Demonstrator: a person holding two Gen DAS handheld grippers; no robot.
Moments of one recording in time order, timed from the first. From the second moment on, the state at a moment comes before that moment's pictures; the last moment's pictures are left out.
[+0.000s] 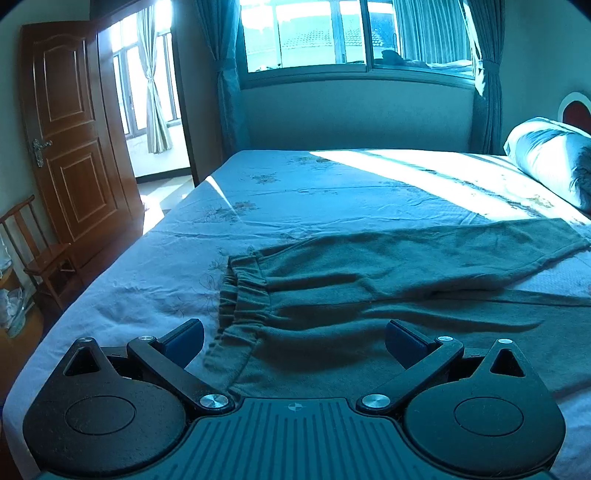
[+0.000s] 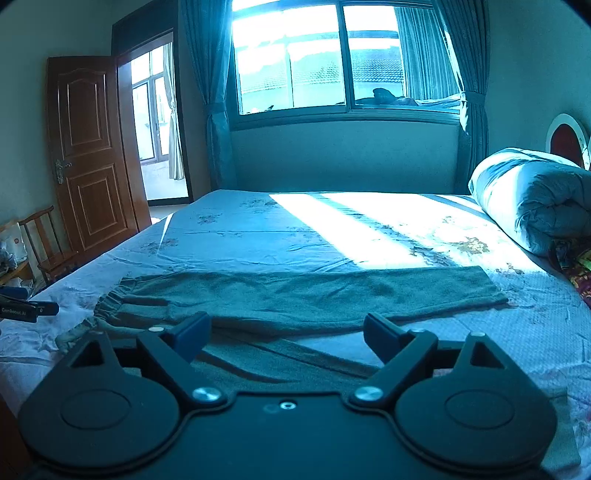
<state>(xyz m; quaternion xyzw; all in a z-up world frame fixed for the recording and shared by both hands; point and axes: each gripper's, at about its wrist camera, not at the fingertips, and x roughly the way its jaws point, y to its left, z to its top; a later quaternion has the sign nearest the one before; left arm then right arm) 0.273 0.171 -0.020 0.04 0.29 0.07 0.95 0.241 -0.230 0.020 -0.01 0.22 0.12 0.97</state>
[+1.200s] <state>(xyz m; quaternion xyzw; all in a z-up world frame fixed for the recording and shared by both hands) 0.580 0.319 -0.172 -0.08 0.38 -0.05 0.92 0.635 -0.150 -0.123 -0.20 0.38 0.18 0.88</state>
